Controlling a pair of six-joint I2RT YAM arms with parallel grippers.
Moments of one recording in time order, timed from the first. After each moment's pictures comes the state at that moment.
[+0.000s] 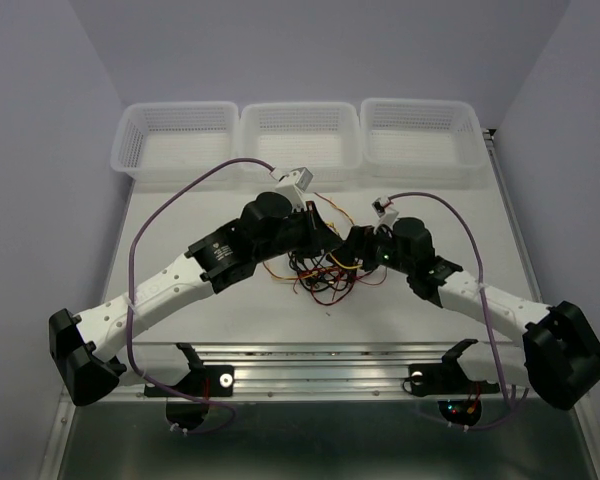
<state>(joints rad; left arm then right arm) -0.93 1.19 1.15 -0.34 0.04 -0.82 0.58 1.16 0.57 0.22 -0.30 0.57</state>
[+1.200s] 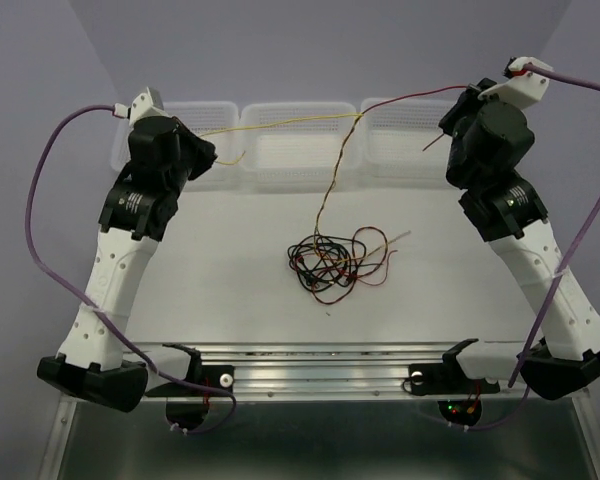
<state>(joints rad) -0.33 1.19 1.59 -0.66 -0.21 -0.72 0.50 1.26 1.64 -0.23 0.82 0.23</state>
